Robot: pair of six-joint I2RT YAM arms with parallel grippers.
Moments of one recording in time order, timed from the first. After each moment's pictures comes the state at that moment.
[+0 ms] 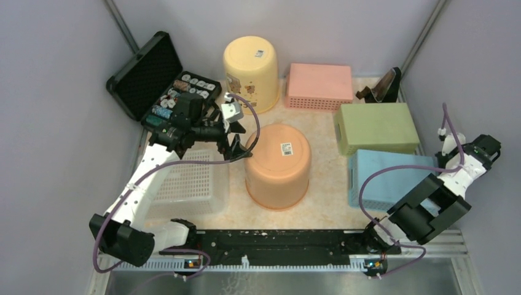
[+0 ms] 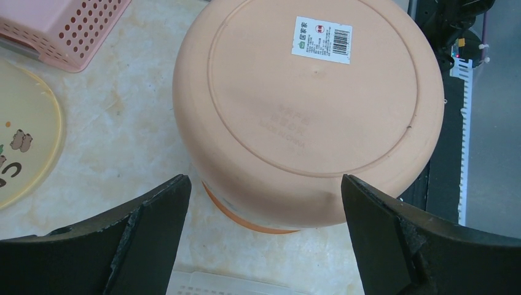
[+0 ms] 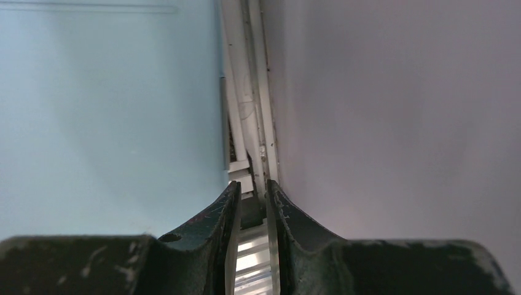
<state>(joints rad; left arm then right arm) -0.34 1.21 1.25 -0.70 0.89 0.47 -0.89 1.35 1.02 -0.73 -0.10 -0.82</state>
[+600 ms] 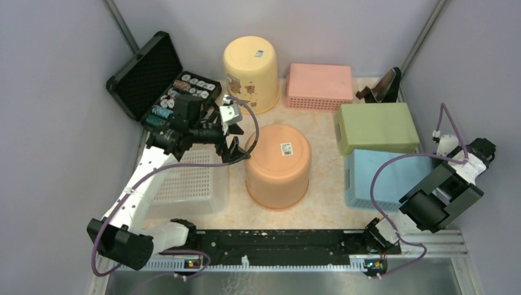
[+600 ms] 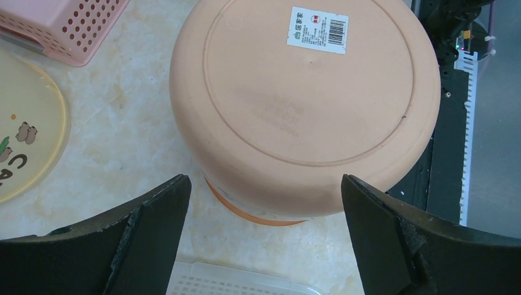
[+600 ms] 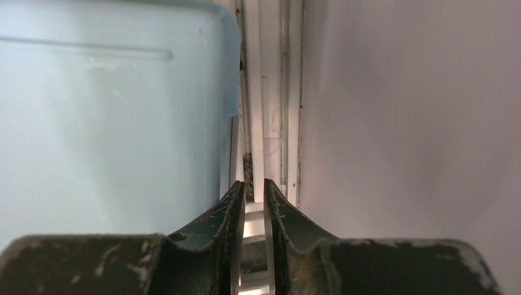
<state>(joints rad) -0.34 1.18 1.25 -0.74 0.87 0.50 -0.92 1.51 1.01 -0.64 -0.21 -0.88</state>
